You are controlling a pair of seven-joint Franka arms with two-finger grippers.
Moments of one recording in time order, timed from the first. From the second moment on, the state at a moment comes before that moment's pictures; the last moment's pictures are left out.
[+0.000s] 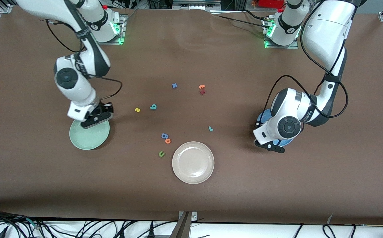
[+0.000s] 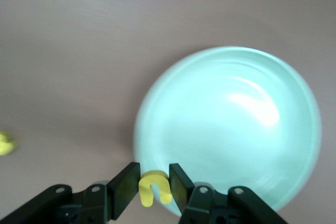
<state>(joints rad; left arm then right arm) -0.22 0.66 -0.07 -1.60 0.08 1.96 -0.05 0.08 0.31 0.07 -2.17 -0.21 2.51 -0.16</state>
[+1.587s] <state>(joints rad) -0.48 0.81 -0.18 -1.53 0.08 2.34 -0.27 0.13 0.31 0.29 -2.02 -0.15 2.28 0.51</state>
